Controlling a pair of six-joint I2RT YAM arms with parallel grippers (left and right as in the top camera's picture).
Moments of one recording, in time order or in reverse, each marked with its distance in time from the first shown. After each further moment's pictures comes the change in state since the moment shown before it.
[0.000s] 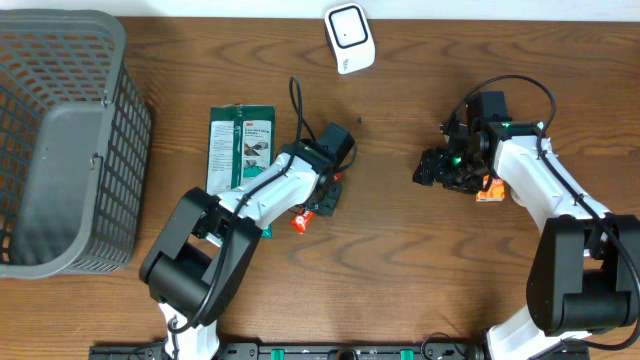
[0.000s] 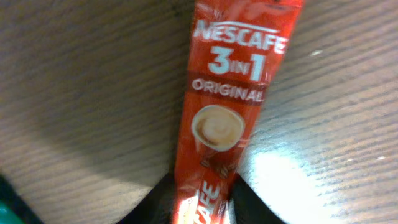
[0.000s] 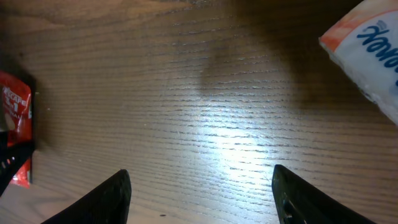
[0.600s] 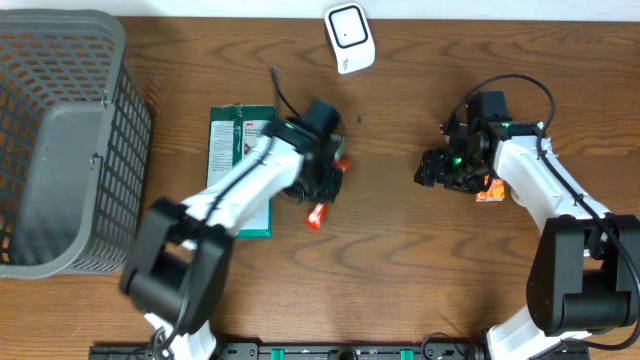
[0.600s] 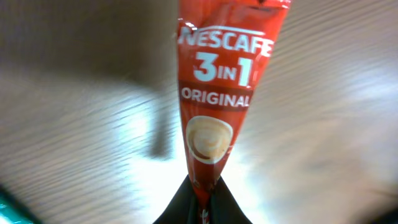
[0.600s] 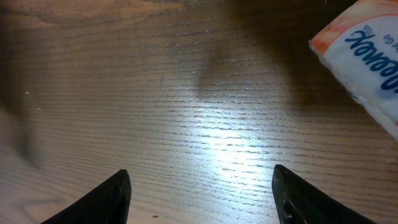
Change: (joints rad) left arm 0.094 -0.092 0.126 -0.176 0.351 0.002; right arm 0.000 0.000 0.000 0.000 0.022 -0.015
